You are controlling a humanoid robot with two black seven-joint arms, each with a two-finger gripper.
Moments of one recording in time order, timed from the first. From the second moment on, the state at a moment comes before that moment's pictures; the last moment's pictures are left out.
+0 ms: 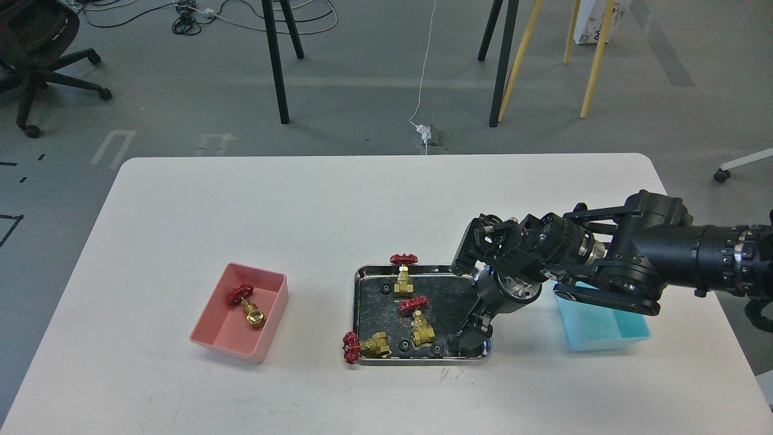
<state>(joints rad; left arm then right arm) -1.20 0.77 -0.53 -0.08 0.19 -0.41 -0.49 1.22 -0.22 -0.37 1.07 -1.82 0.49 0.28</state>
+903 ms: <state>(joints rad) -1.20 0.79 -0.53 -0.08 0.19 -0.41 -0.49 1.19 -0.15 -0.40 1.03 -1.85 0.49 0.28</state>
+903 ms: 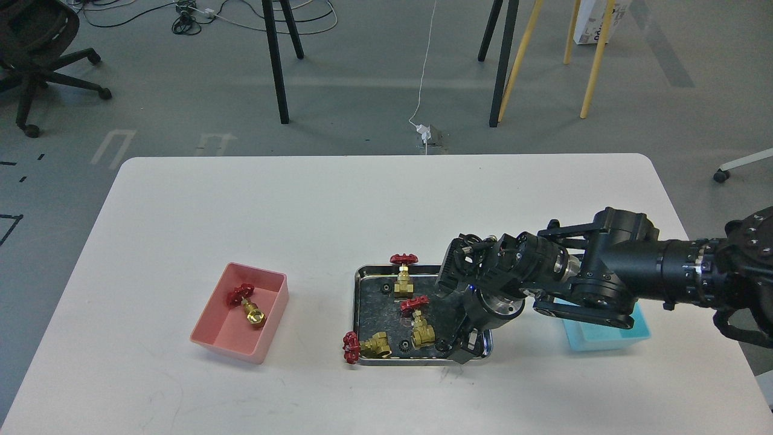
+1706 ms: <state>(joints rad) -1.20 0.79 -0.53 -0.08 0.19 -0.41 -0.49 1.20 -0.17 -0.40 1.05 -1.85 0.49 0.26</state>
